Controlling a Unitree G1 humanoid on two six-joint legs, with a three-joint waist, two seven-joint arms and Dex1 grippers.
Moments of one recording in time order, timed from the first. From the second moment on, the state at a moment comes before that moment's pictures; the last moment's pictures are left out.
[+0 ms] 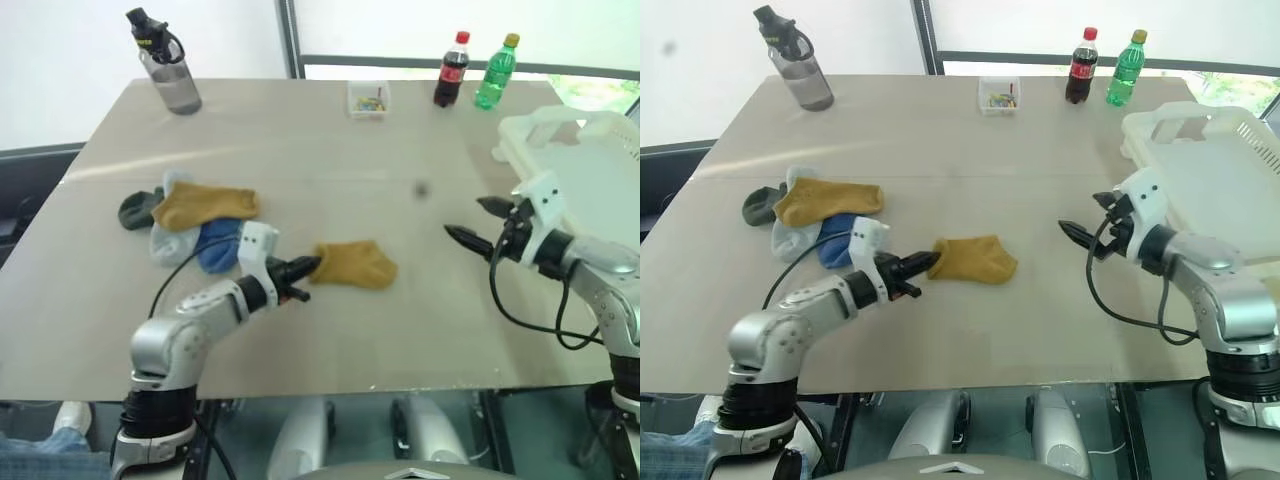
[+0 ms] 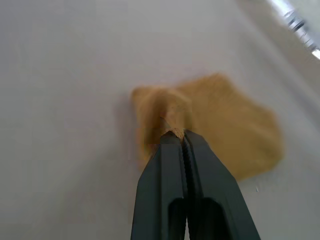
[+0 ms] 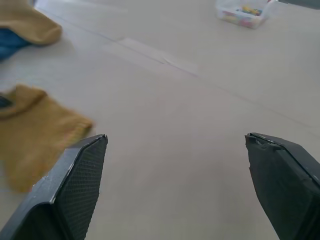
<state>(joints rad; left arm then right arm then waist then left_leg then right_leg) -0.20 0.38 0.07 -0.30 -0.62 0.90 -0.39 -0.34 -0.61 -0.10 -0.28 0.48 0.71 0.69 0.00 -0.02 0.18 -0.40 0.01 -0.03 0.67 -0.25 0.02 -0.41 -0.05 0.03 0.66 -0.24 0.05</state>
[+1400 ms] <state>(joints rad) -0.04 0.43 -0.01 -0.51 -0.70 1.00 -0.47 -0.16 -0.54 0.18 -0.40 0.31 0.71 0.65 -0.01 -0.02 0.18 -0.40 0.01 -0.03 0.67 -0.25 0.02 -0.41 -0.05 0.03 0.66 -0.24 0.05</state>
